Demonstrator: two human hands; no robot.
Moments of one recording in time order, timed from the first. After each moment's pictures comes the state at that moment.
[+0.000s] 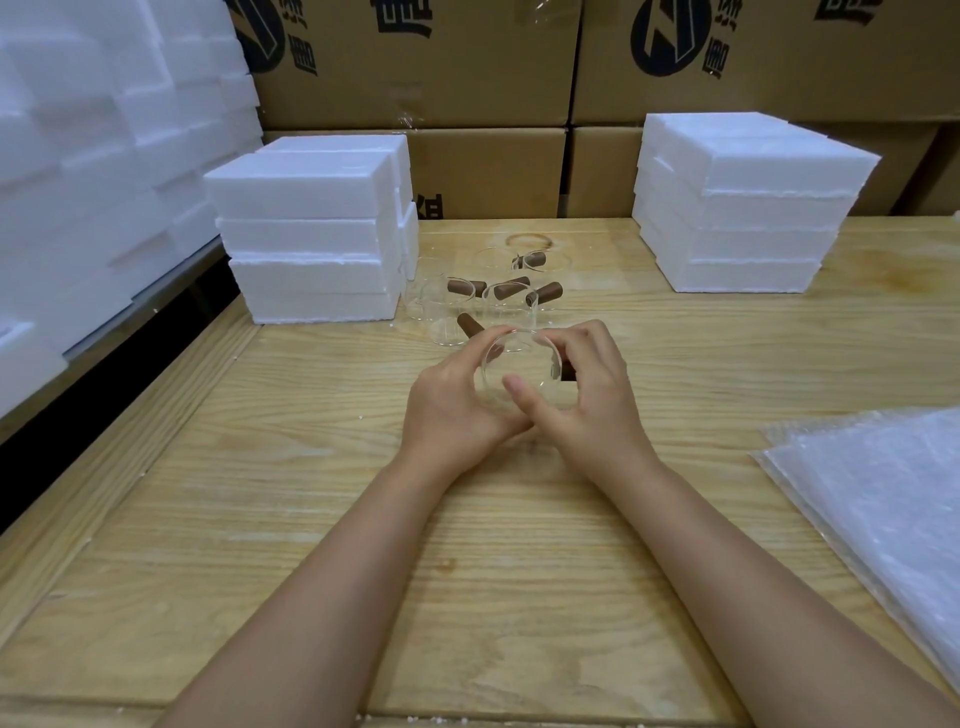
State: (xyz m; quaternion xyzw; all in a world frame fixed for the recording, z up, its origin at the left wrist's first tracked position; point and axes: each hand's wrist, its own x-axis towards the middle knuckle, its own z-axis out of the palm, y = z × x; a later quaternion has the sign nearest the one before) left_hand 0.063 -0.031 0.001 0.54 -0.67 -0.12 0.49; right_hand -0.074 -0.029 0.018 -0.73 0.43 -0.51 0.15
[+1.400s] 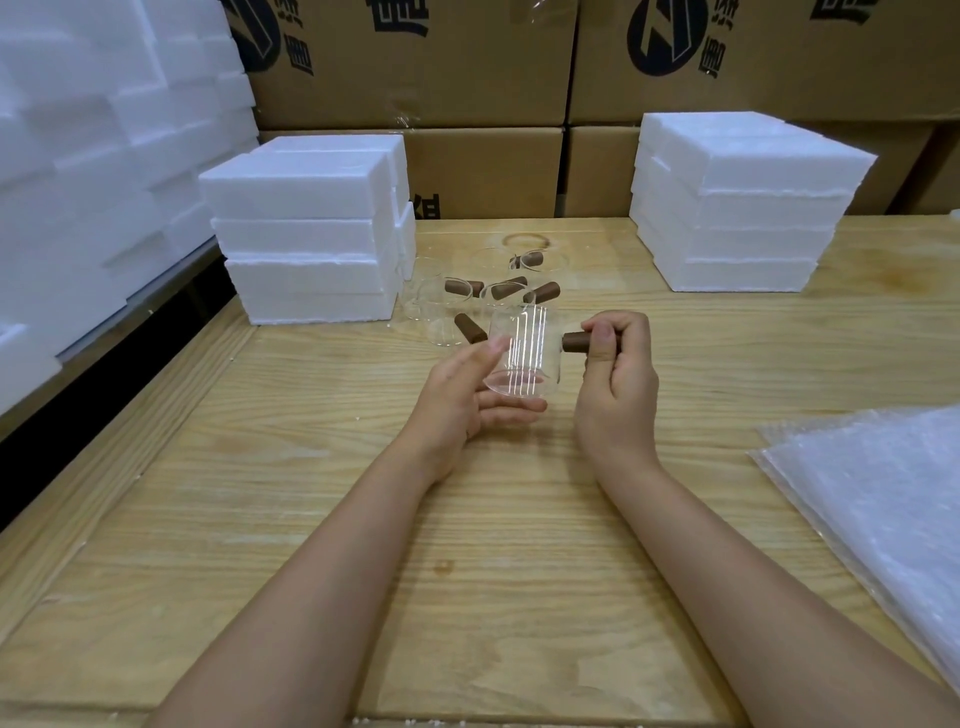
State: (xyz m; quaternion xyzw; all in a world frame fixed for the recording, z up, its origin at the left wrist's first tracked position) left_hand 0.059 -0.034 0.016 0.38 -0.45 -0.60 0.55; right_hand -0.076 -0.049 0.005 -0.58 0.42 -0.66 0.21
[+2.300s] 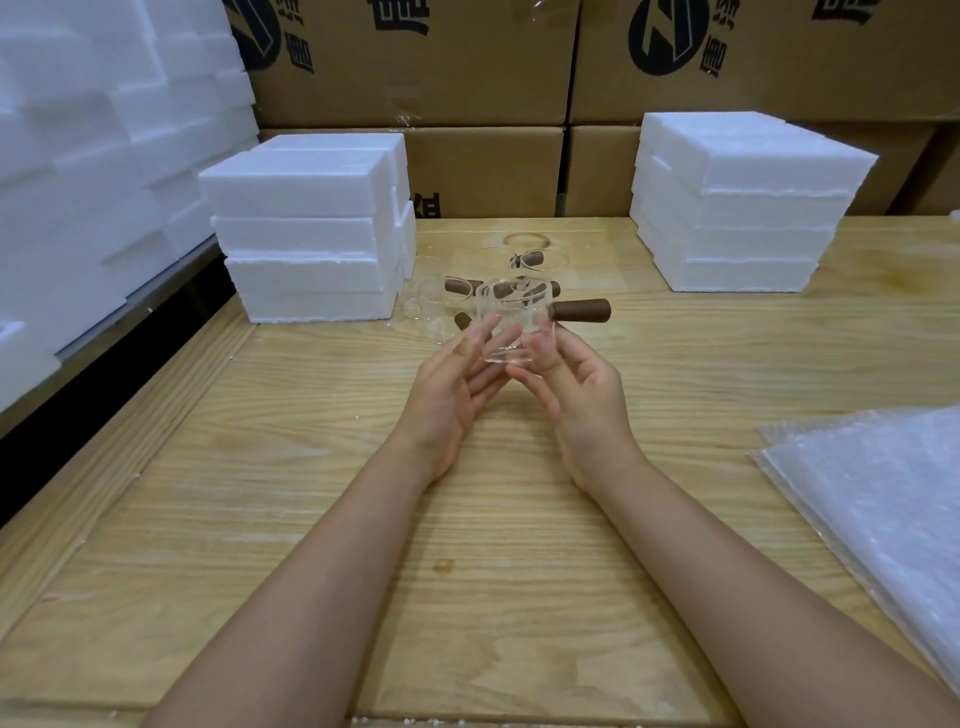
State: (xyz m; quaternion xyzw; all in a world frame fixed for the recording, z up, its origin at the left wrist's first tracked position) left_hand 0.068 -0.041 0.009 0.36 -0.47 -0.57 0.56; right_hand -0.063 -0.040 0.013 -0.50 0.31 -0.60 0.54
